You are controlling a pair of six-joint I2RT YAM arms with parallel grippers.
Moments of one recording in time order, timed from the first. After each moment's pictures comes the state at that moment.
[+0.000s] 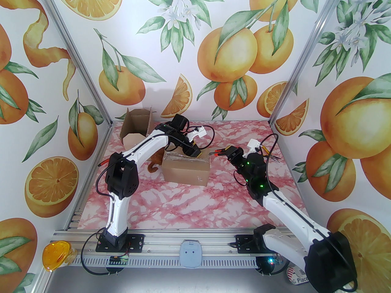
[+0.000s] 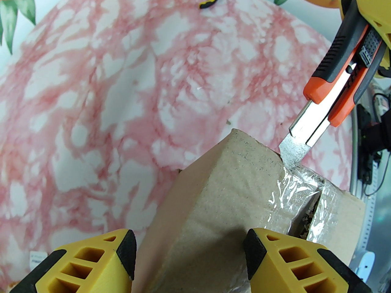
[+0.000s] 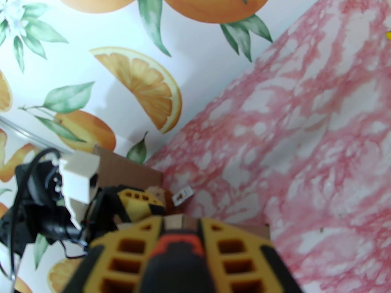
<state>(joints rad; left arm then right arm) -0.55 2.08 1.86 -0.82 0.56 0.43 0.32 1.07 0.58 0.30 -0.04 0.98</state>
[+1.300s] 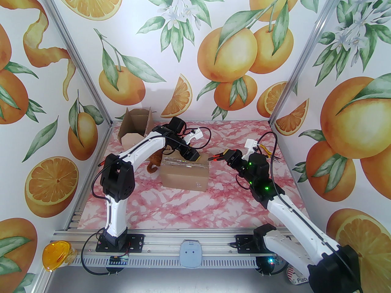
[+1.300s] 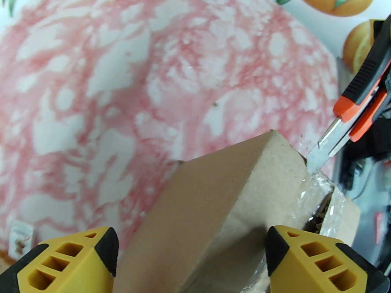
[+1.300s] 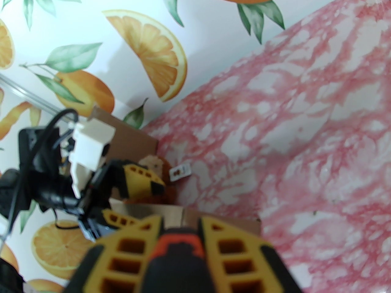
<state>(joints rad) -0.54 1.99 1.78 -0.83 0.49 0.37 0.34 0.96 0.63 0.05 -0.11 0.85</state>
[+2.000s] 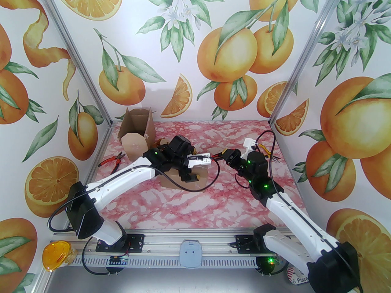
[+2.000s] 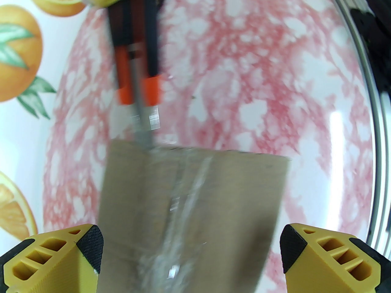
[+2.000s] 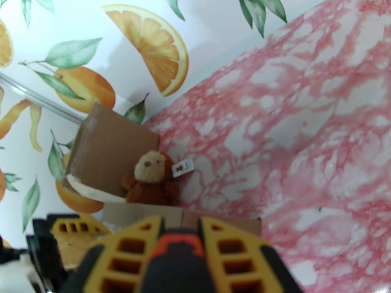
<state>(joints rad) -0.85 1.56 1.34 -0.61 0.15 0.72 0.34 0.99 0.66 0.05 -0.12 0.87</state>
